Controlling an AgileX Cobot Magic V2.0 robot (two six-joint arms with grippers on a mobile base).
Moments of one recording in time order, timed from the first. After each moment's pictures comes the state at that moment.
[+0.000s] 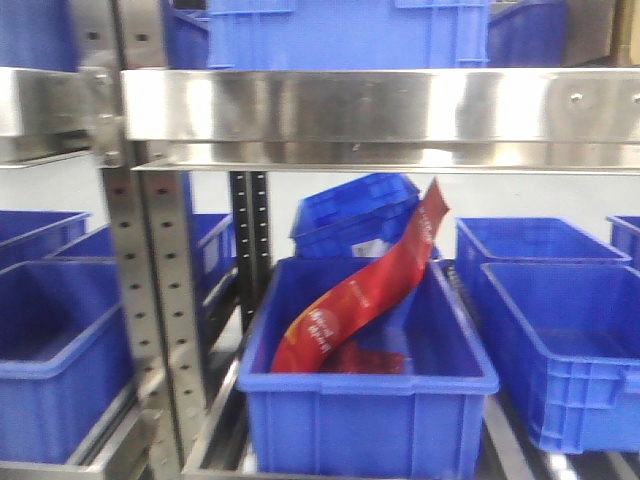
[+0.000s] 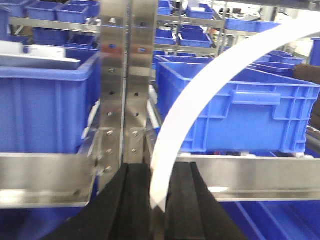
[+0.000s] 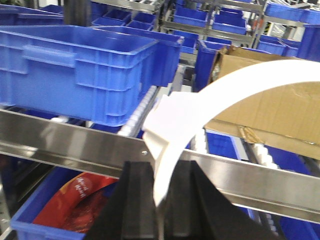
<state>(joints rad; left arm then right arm) -0.05 0.51 -0.75 -0.27 0.38 0.19 -0.20 0.44 -0.83 0.11 0.61 -0.20</state>
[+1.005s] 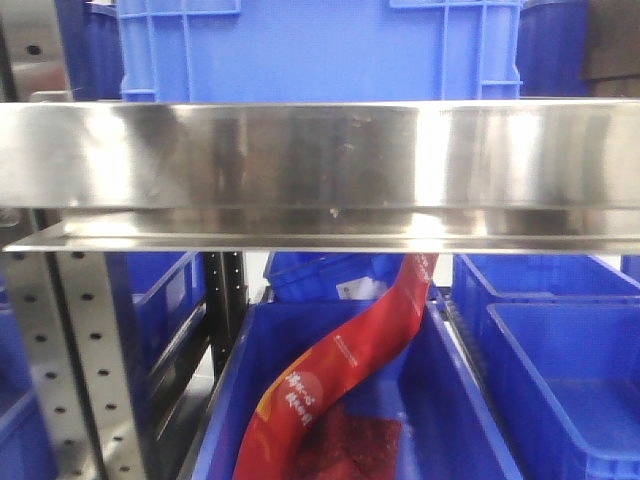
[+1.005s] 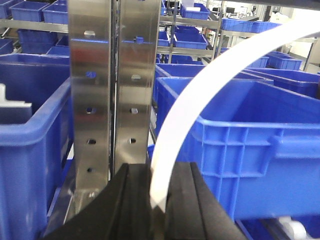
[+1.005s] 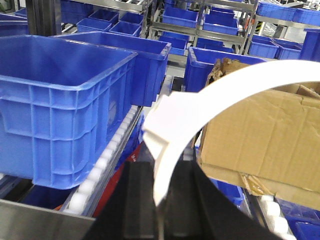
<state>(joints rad) -0.05 0.51 -0.75 -0.27 0.38 0.19 -0.20 0.44 -0.83 0.11 0.61 -0.20</state>
